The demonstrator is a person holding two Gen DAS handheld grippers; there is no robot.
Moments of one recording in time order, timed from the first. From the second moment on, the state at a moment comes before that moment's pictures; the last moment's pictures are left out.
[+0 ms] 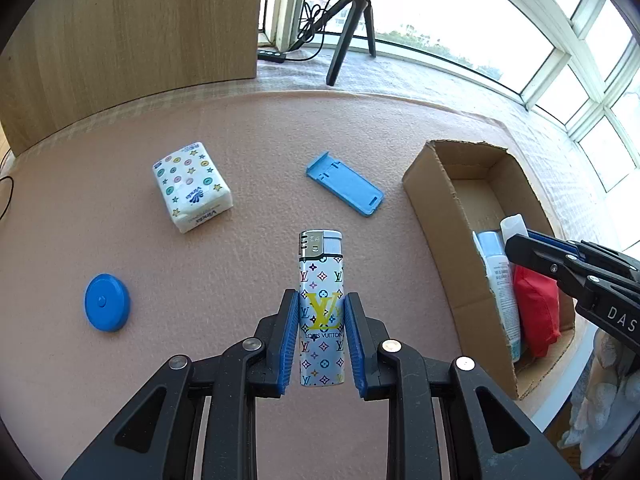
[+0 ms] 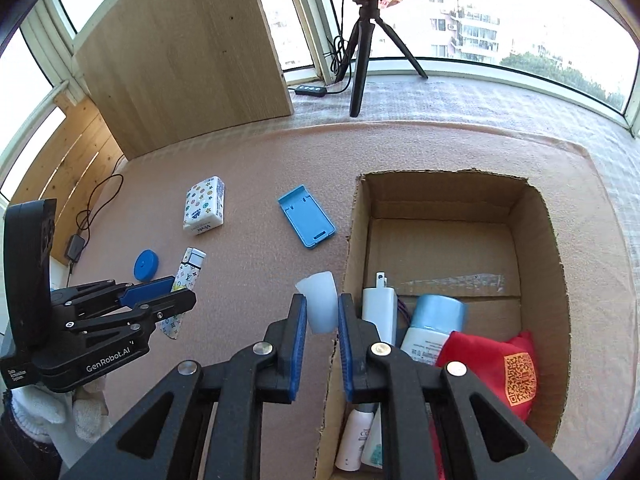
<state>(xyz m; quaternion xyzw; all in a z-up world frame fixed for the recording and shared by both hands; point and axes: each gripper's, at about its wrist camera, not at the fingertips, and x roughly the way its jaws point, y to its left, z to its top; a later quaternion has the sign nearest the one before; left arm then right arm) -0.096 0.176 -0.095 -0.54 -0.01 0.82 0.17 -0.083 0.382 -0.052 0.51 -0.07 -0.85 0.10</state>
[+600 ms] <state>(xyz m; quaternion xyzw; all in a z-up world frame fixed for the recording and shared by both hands) -0.121 0.334 -0.086 -0.52 0.04 0.82 0.24 -0.082 0.471 -0.061 0.51 -0.10 -0.86 0.05</state>
